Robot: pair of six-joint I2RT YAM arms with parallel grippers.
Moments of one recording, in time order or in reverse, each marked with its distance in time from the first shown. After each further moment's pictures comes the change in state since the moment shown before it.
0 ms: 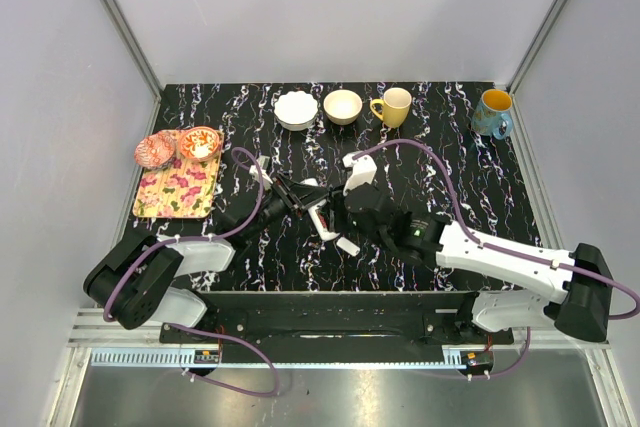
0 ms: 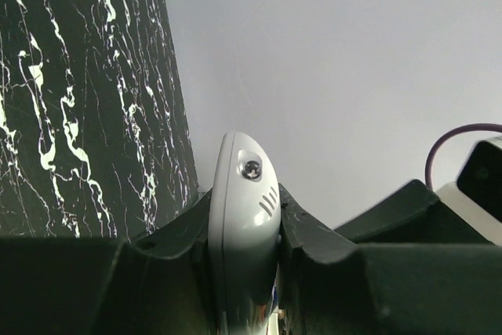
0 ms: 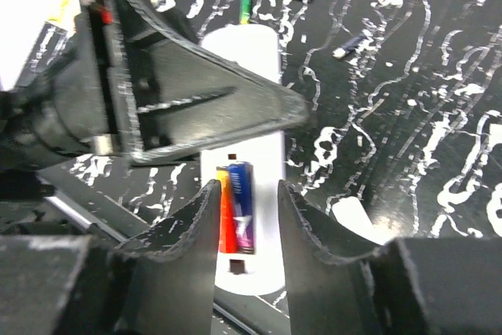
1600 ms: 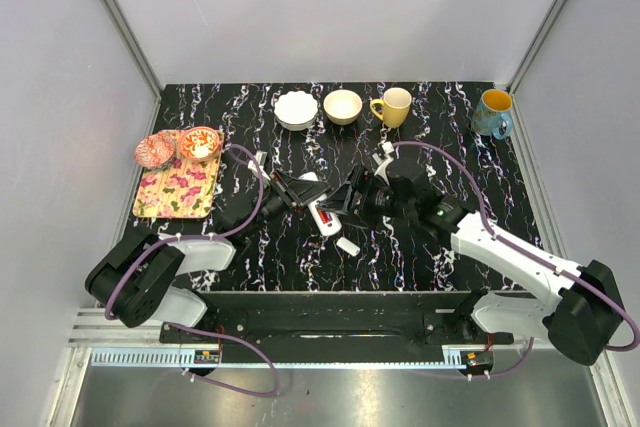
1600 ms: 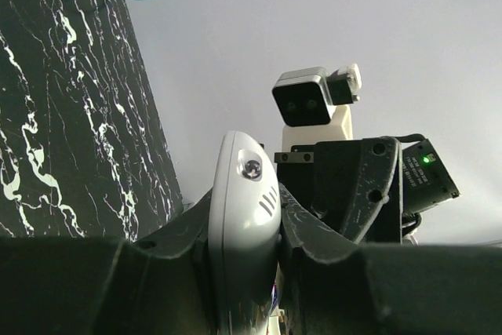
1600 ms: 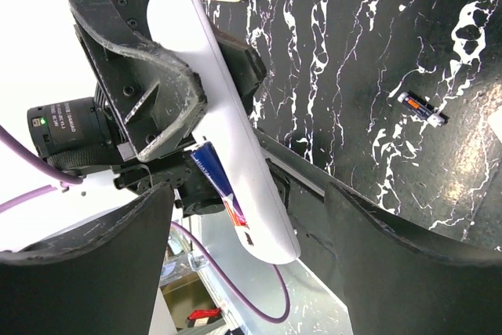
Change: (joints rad) left arm 0.001 0.011 0.006 0.109 0.002 0.002; right arm -0.356 -0.068 -0.124 0.050 -0.694 0.497
